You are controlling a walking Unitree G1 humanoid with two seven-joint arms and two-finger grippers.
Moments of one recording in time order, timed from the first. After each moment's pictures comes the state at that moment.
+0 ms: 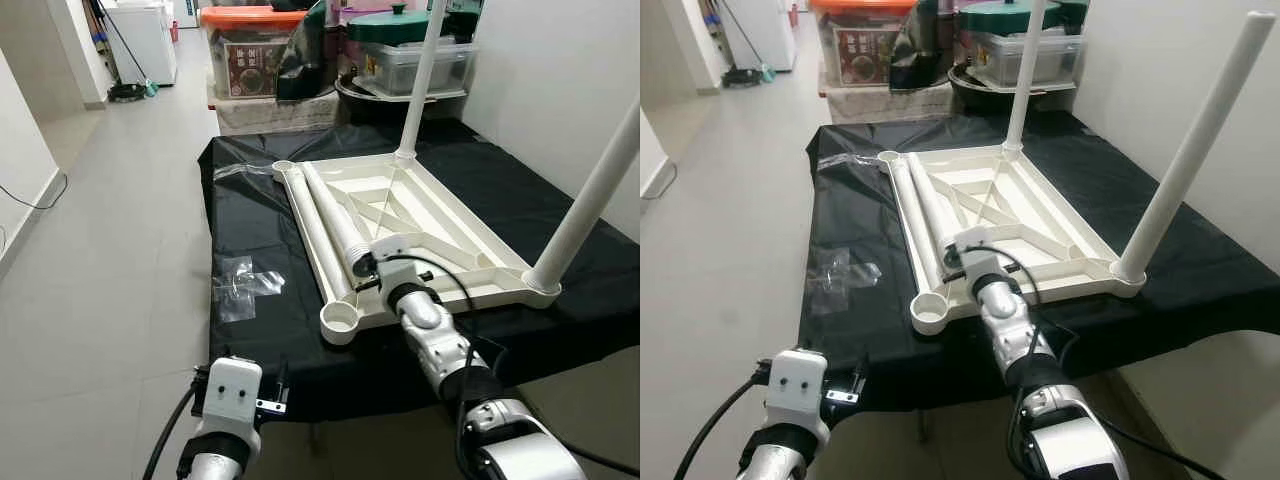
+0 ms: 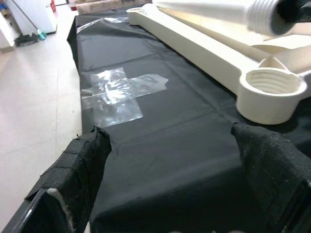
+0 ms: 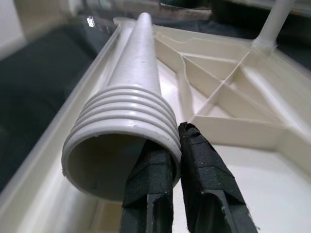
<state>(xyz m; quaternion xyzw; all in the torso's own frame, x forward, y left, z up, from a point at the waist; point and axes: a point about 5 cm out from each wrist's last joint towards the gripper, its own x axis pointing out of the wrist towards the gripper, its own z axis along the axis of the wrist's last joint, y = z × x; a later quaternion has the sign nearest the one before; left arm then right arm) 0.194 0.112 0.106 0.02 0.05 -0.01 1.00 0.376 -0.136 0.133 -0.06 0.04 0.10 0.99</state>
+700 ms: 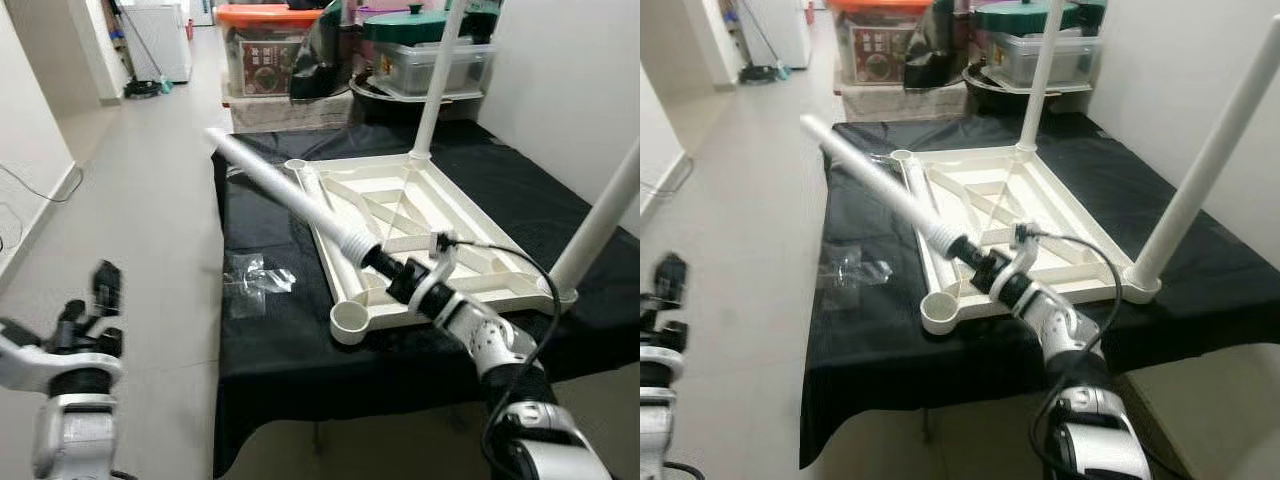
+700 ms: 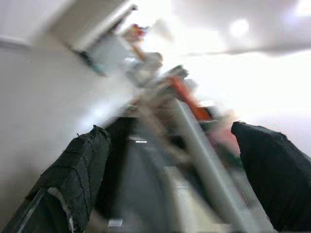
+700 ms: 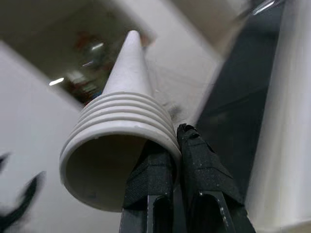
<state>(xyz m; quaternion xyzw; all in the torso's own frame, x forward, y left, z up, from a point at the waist) 0.211 0.233 0.183 -0.47 -0.19 0.06 0.86 0.346 -0.149 0.143 0.36 0.10 0.40 0.84</state>
